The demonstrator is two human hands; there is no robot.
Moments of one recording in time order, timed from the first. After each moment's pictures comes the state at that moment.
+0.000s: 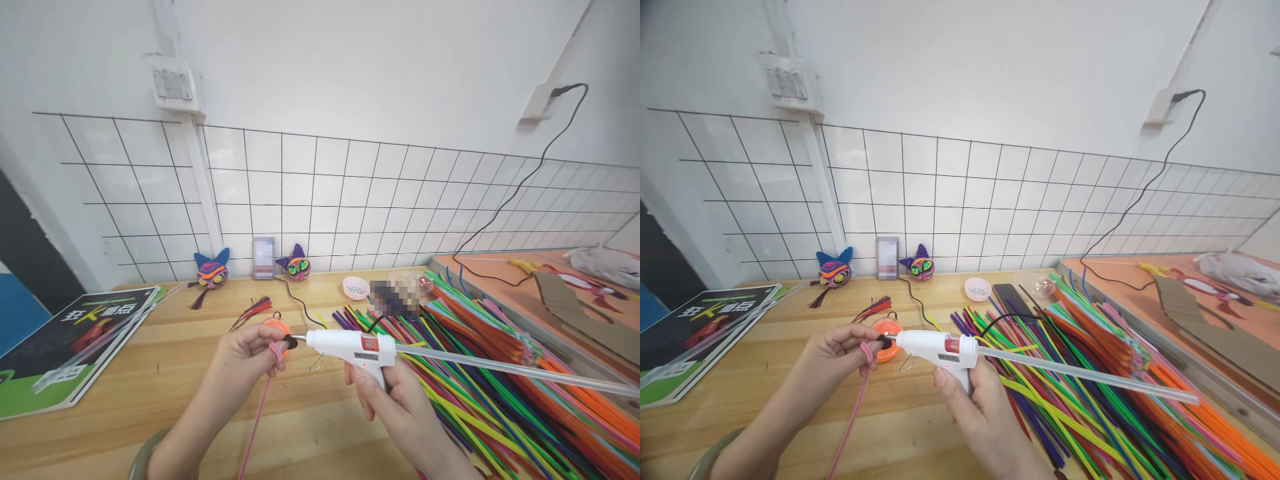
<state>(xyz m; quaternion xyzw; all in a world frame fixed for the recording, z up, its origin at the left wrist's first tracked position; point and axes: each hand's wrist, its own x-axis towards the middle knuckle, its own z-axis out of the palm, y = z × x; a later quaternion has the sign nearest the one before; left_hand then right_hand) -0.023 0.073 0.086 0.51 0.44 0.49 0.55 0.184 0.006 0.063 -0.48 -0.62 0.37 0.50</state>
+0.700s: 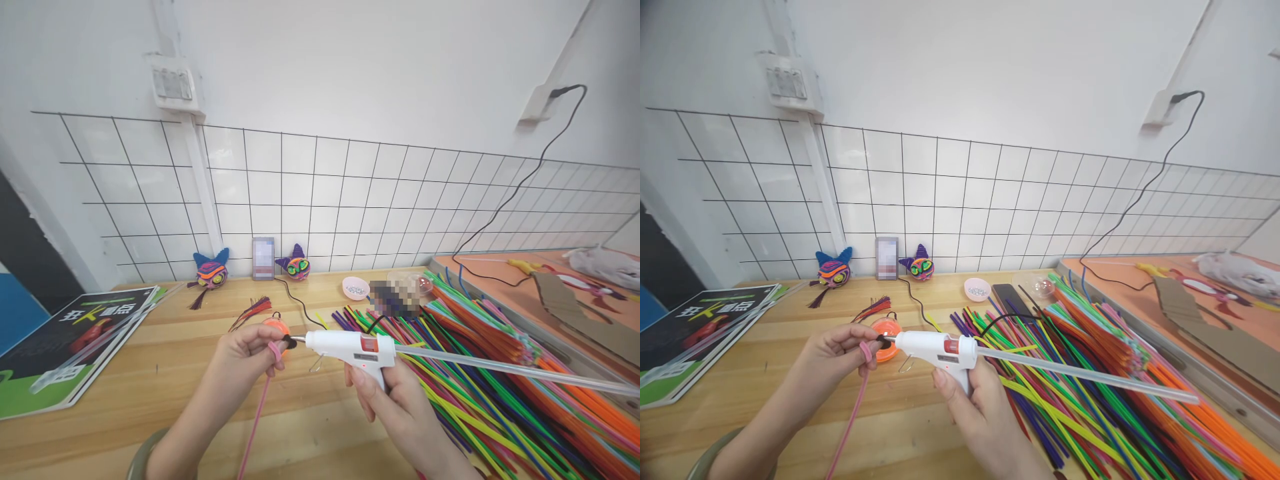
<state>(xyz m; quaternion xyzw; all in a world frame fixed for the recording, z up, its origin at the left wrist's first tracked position) -0.024 0.074 0.086 0.51 0.43 0.50 0.55 0.186 0.006 0.062 -0.50 -0.64 0.33 0.49</state>
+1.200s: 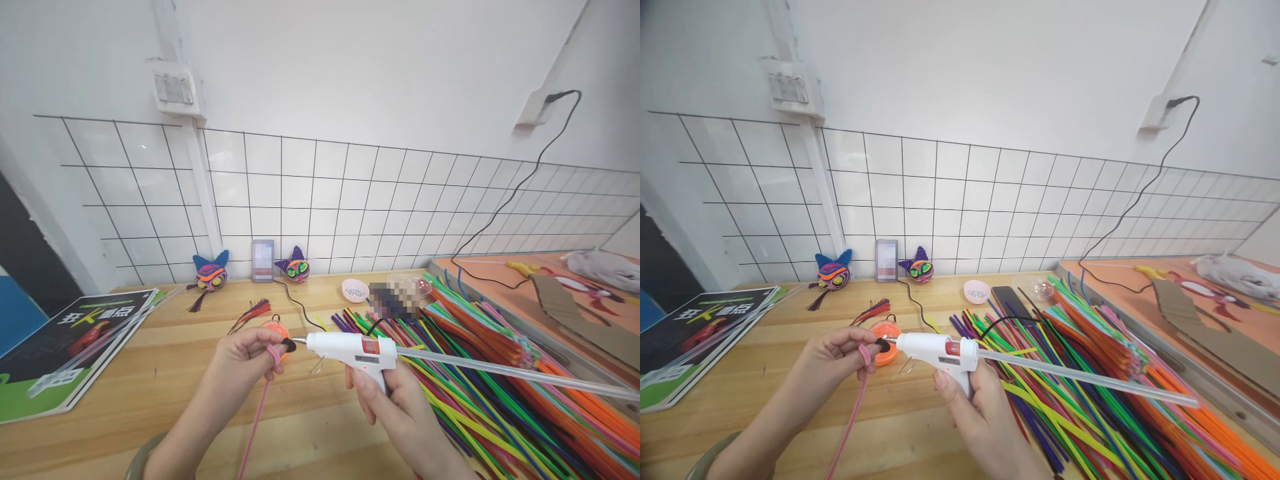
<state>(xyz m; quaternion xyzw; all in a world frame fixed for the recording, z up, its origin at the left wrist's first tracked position) -0.023 0.071 0.091 0.51 0.44 0.49 0.55 0.184 0.006 0.060 -0.49 -0.61 0.36 0.51</state>
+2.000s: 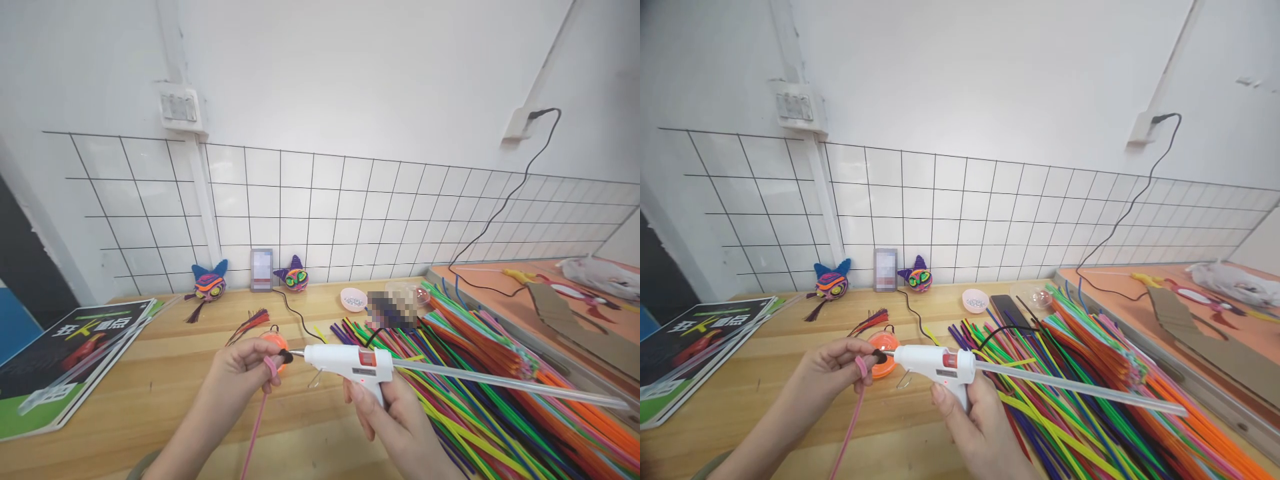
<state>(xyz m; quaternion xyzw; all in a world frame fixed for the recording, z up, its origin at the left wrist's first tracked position) -0.022 0.073 0.096 0.49 0.45 0.50 0.56 0.183 0.007 0.060 -0.49 -0.61 0.34 0.52</state>
